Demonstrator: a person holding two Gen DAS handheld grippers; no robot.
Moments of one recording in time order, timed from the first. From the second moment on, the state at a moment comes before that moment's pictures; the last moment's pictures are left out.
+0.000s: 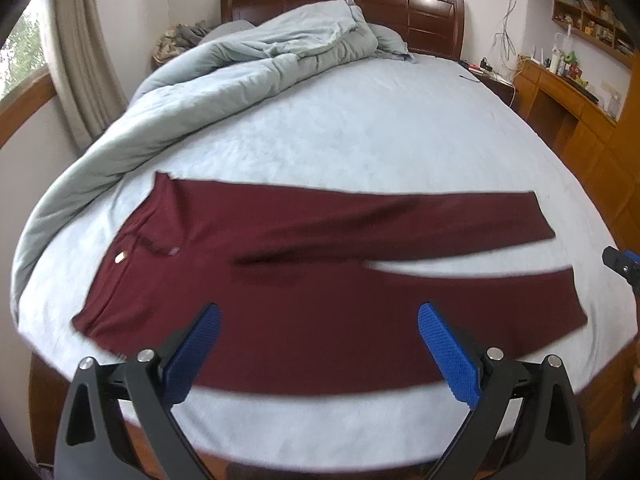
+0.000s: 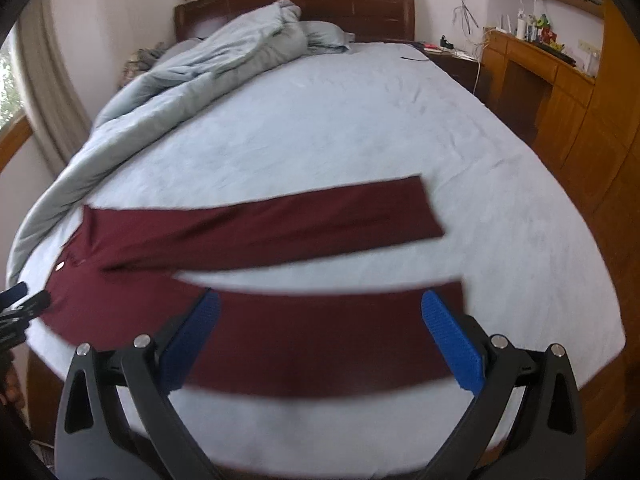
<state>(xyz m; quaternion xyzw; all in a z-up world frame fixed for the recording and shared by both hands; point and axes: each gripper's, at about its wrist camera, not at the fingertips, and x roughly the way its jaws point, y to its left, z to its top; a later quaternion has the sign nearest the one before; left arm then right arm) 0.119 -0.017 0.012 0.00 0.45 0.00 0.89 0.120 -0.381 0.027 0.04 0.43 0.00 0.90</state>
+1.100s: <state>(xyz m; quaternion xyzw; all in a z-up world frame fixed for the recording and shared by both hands) 0.401 -0.192 -0.138 0.05 0.53 -0.25 0.81 0.377 -0.534 -0.092 0.04 0.51 0.20 0.84</state>
